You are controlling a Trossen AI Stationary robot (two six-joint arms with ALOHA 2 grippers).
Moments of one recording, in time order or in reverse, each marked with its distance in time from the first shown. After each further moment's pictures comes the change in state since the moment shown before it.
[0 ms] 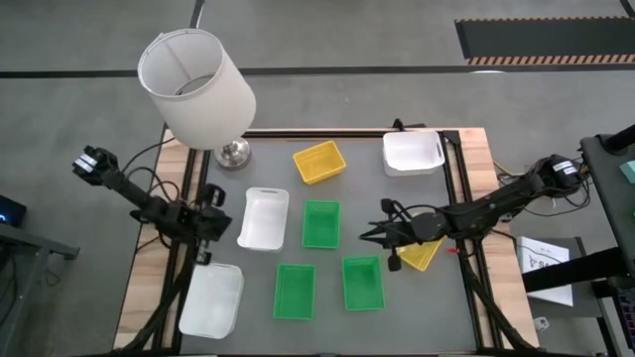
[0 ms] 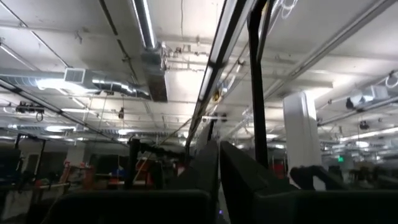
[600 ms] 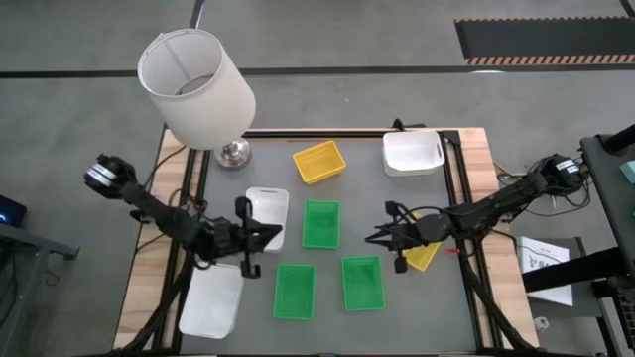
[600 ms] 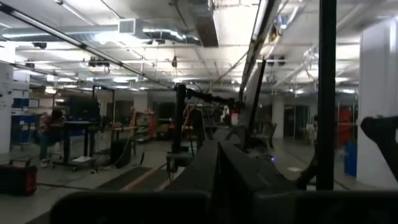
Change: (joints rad) left arm 0.013 0.406 0.336 -0.107 -0.288 -0.001; right arm 0.024 -0.050 -0.056 -0.004 -0.010 -0.024
